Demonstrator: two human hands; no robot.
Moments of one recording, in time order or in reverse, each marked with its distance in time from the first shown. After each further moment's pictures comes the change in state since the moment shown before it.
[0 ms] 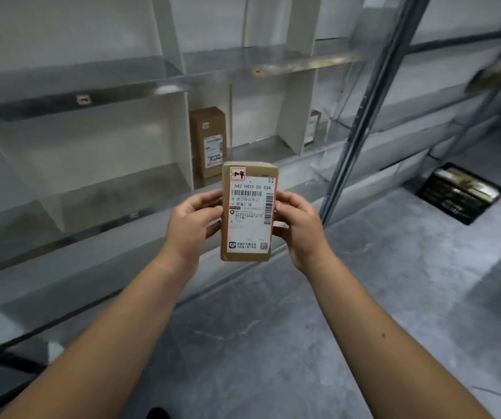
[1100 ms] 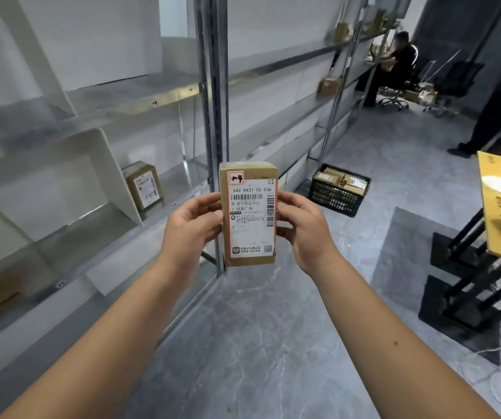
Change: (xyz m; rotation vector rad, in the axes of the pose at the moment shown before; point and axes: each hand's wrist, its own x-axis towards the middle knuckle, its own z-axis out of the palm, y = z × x) left_hand 0.226 -0.020 0.470 -0.024 -0.432 0.045; right_hand 0.198 -0.159 -0.418 -0.025 0.349 -0.170
